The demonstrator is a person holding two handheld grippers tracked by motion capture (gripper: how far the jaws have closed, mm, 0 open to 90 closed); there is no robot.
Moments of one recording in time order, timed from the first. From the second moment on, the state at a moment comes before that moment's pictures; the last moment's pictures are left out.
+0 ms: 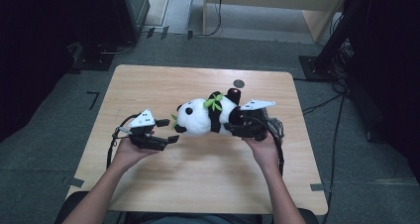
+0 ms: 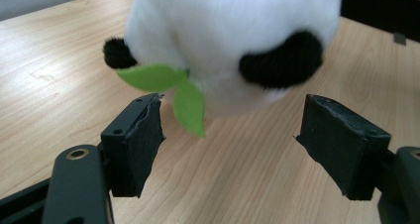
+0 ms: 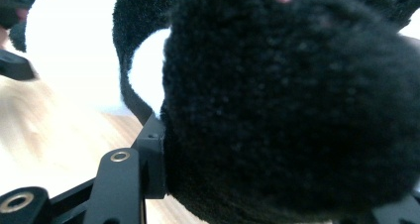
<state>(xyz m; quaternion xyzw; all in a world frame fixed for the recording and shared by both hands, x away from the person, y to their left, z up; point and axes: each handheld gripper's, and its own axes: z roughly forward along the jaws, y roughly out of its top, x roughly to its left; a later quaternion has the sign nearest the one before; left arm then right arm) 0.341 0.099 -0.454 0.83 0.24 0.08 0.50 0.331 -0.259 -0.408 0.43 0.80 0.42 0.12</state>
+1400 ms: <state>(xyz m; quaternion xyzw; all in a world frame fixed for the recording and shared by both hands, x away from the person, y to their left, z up) 0.348 0.114 -0.447 0.78 0.30 0.00 0.55 0.329 -0.255 -0.430 0.35 0.79 0.50 0.06</state>
